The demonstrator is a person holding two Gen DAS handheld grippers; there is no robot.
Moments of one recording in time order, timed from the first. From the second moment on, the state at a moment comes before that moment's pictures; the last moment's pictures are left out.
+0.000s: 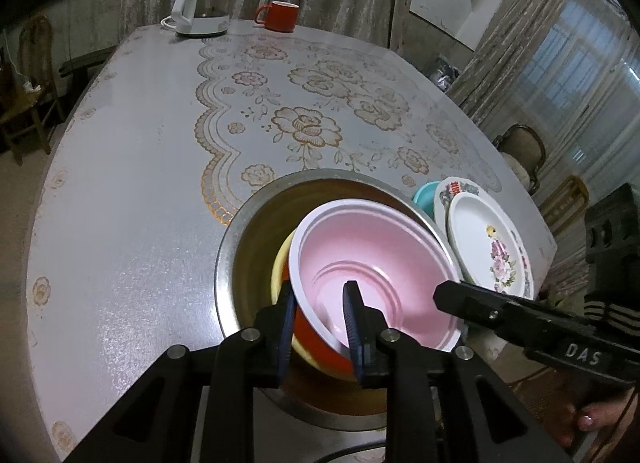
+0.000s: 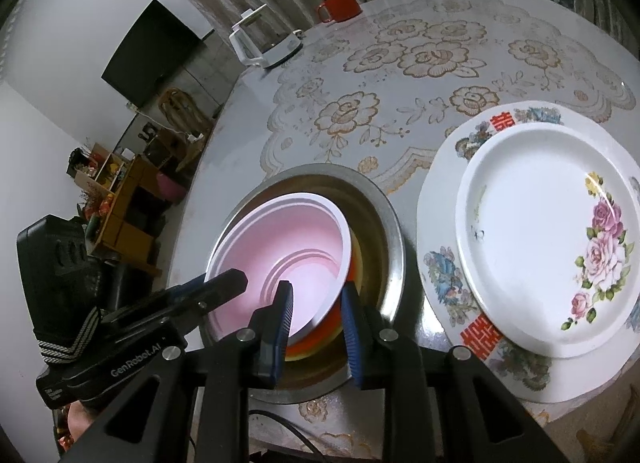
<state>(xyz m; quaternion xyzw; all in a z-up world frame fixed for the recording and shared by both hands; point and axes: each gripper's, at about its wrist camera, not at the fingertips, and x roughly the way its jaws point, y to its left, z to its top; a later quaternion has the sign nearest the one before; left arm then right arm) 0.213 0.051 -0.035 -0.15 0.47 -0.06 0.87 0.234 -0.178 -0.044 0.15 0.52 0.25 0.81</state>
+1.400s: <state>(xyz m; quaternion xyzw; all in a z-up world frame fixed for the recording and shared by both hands) 0.194 0.058 -0.008 -0.16 0.43 -0.05 0.89 0.222 -0.188 -0.030 0.14 0.50 0.25 0.82</state>
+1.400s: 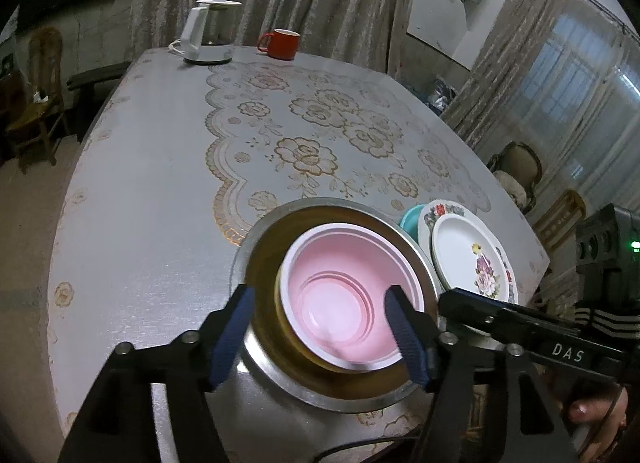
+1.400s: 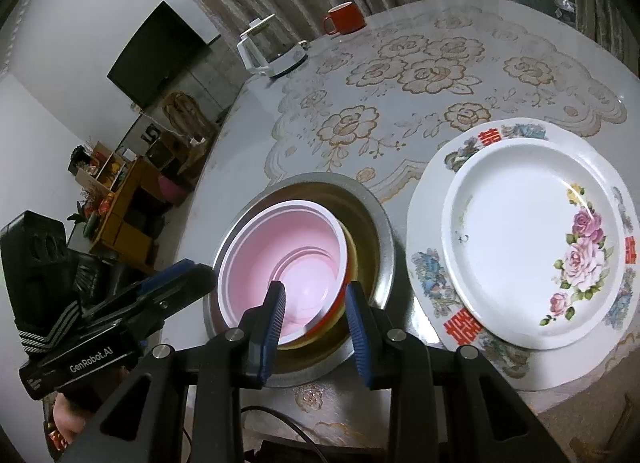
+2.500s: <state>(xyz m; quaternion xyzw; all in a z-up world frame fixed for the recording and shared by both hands) 0.192 0.107 -0.051 -0.23 0.44 -0.02 0.87 0.210 -0.211 -0.059 0.15 0.50 0.23 0.82</state>
